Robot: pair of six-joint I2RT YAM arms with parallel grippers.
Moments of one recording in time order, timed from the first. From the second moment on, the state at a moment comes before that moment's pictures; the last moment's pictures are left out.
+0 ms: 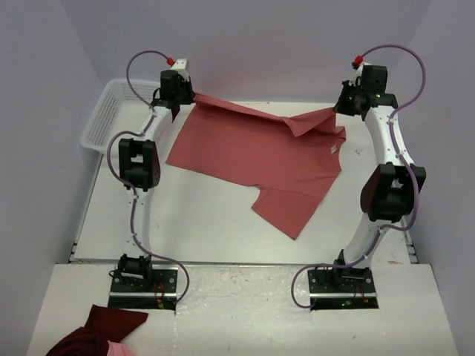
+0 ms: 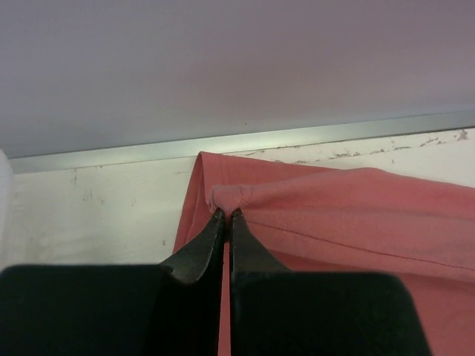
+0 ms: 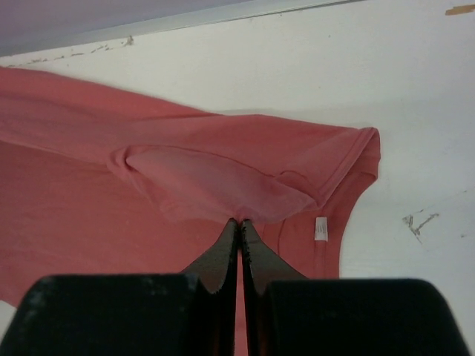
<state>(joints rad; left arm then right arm) -0.12 2.50 2.22 -0.11 0.14 -0.15 -0.10 1.90 1.86 -0.63 -0.18 0.14</state>
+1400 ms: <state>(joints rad) -0.16 1.98 1.84 -0.22 0.13 -0.25 0.13 1.63 2.12 -0.86 -0.02 0.19</state>
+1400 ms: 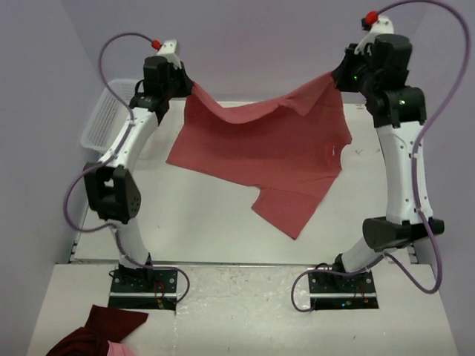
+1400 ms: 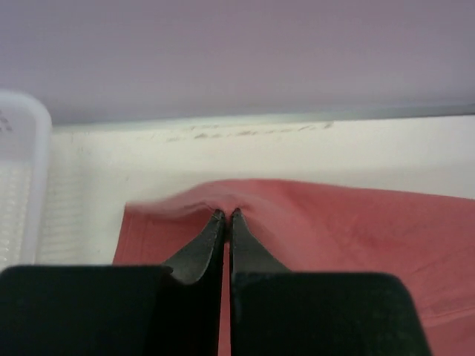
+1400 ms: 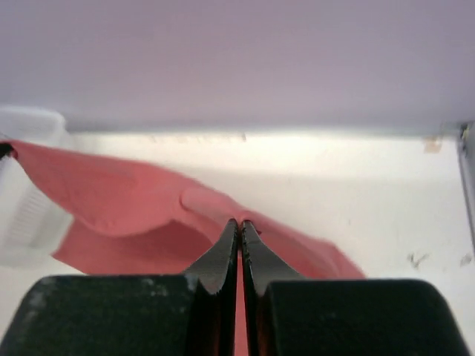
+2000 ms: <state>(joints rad) -0.25 0.96 1.86 -0.35 0.26 -0.34 0.15 0.99 2.49 -0.96 -0.35 0.18</state>
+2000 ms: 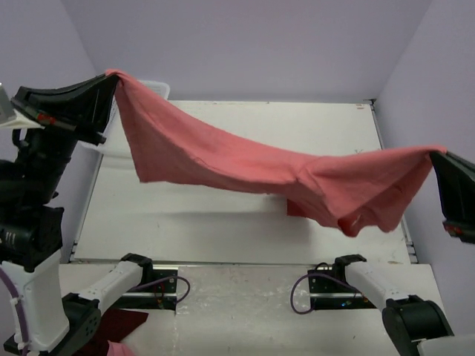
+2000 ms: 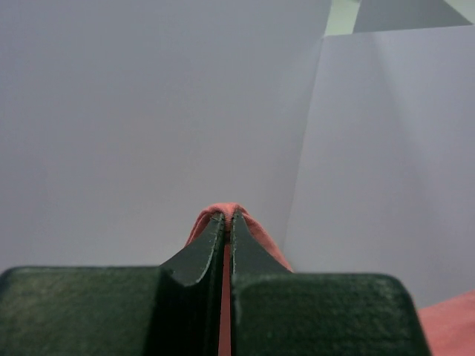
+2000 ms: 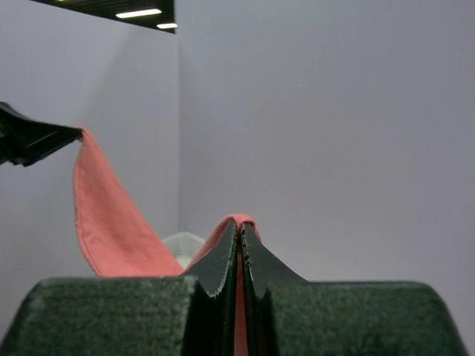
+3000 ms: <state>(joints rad) -0.25 1.70 1.35 -0.21 0.10 -0.33 0.02 1.47 1.75 -0.76 -0.12 0.17</state>
